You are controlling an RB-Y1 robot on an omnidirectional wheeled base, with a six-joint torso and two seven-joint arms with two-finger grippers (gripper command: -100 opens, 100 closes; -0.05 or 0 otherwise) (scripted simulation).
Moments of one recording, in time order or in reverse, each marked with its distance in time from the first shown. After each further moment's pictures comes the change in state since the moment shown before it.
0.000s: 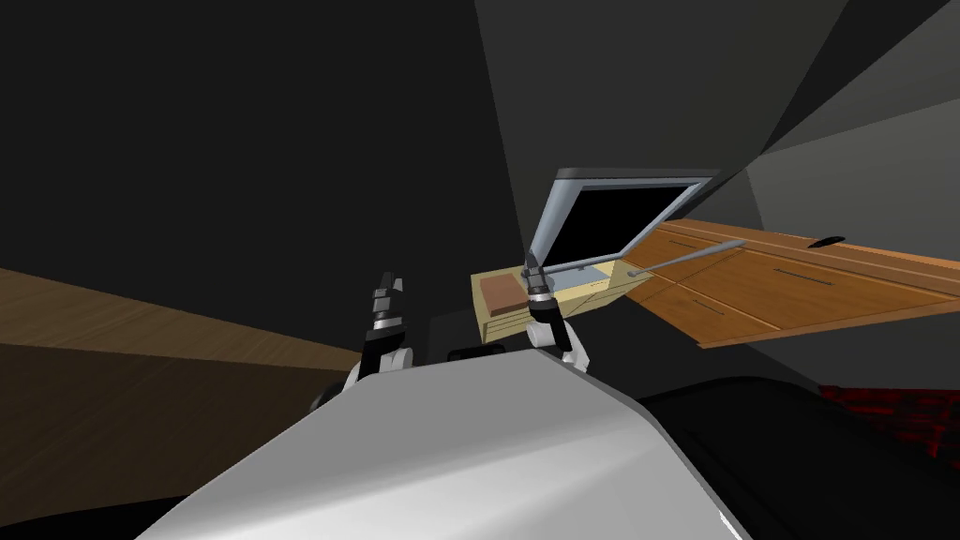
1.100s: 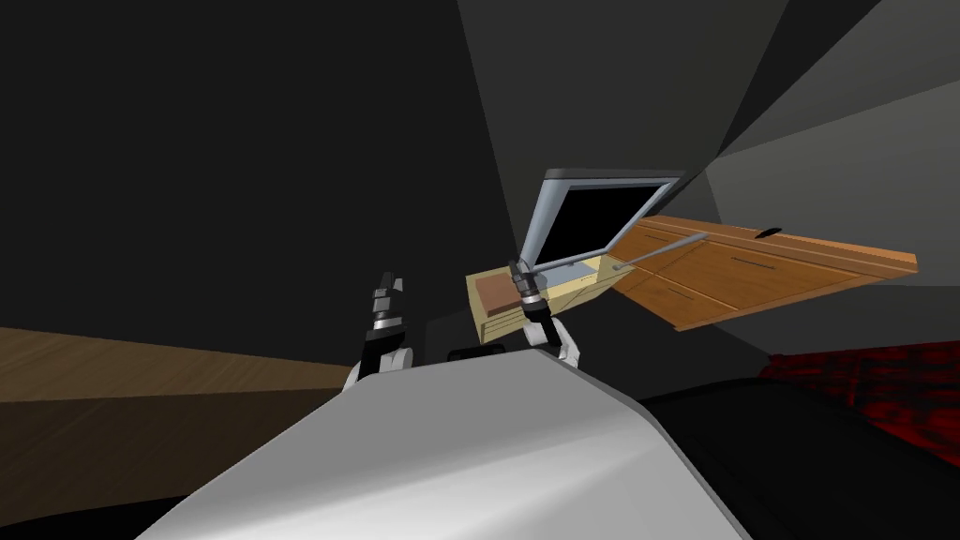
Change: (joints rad) left arm 0.000 0.000 0.000 0.000 0.000 0.000 0.000; right arm -0.050 -0.045 0.033 0.144 0.090 -0.045 0.289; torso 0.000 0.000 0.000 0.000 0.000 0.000
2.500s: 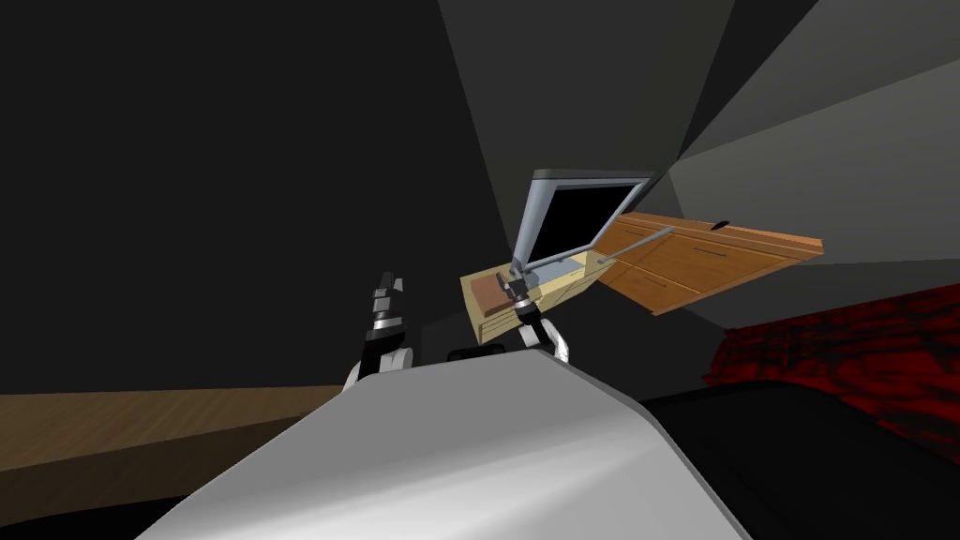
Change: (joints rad) left arm 0.000 0.000 0.000 0.000 0.000 0.000 0.000; right arm -0.047 -0.015 0.045 0.182 0.109 -0.065 0.367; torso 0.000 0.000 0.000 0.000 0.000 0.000
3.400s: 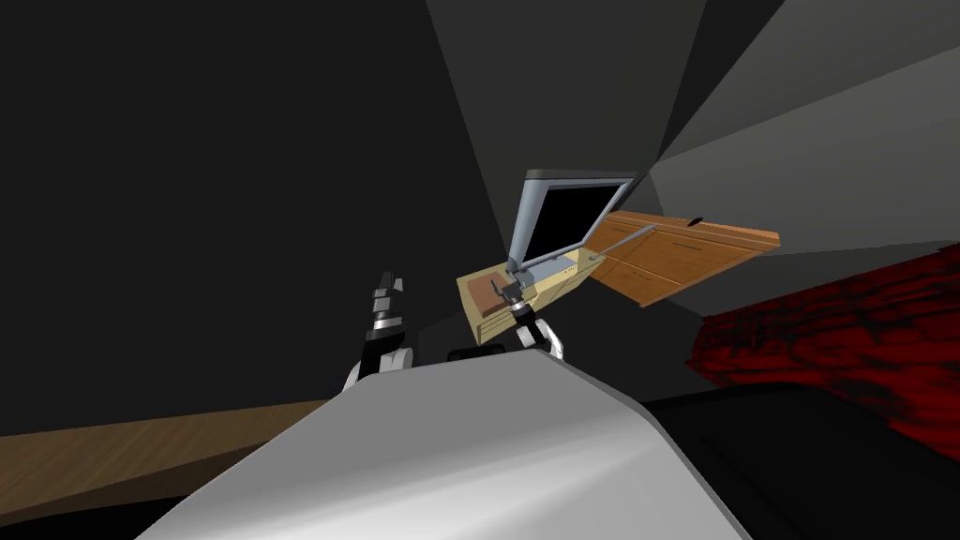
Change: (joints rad) left arm 0.000 0.000 0.000 0.000 0.000 0.000 0.000; right arm -0.046 -0.009 0.023 0.134 0.067 -0.038 0.224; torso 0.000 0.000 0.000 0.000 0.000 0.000
